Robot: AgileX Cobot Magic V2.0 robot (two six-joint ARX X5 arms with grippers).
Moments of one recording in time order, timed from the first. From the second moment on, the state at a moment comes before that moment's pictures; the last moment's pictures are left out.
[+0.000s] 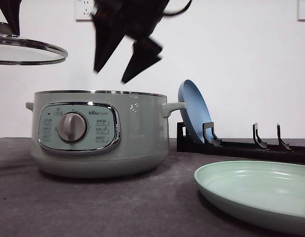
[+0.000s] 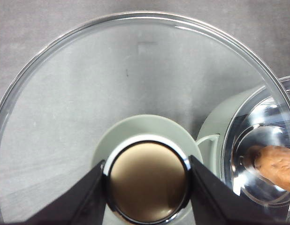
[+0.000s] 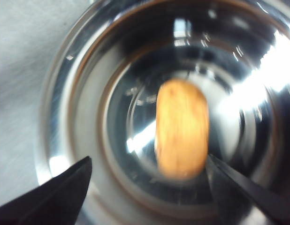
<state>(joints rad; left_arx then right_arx) 0.03 1.78 2.12 -1.31 0.07 0.06 0.71 2.11 2.10 -1.01 -0.28 -0.18</state>
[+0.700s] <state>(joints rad) 0.03 1.78 2.12 -1.31 0.07 0.06 0.72 2.26 2.10 -0.87 -0.18 -0.21</state>
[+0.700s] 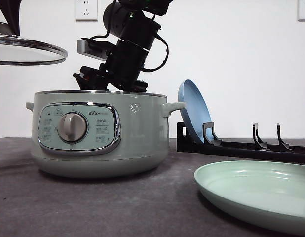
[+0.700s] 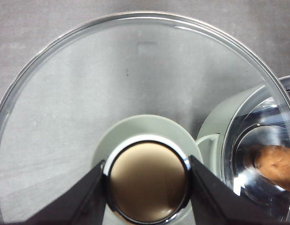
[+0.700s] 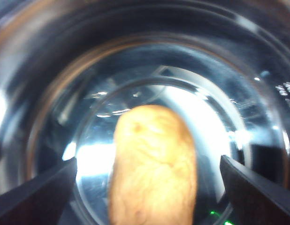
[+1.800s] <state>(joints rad) 0.03 1.78 2.12 -1.31 0.07 0.06 0.70 2.22 2.45 -1.25 -0.18 -0.21</state>
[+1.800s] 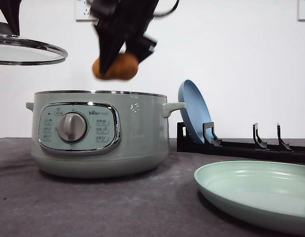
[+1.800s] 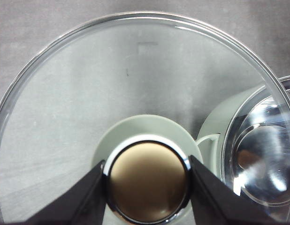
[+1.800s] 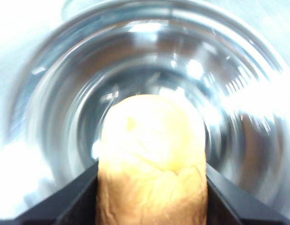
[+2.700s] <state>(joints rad) 0.03 1.78 2.12 -1.33 0.07 0.06 0.64 1.18 1.52 -1.30 -0.10 -0.07</state>
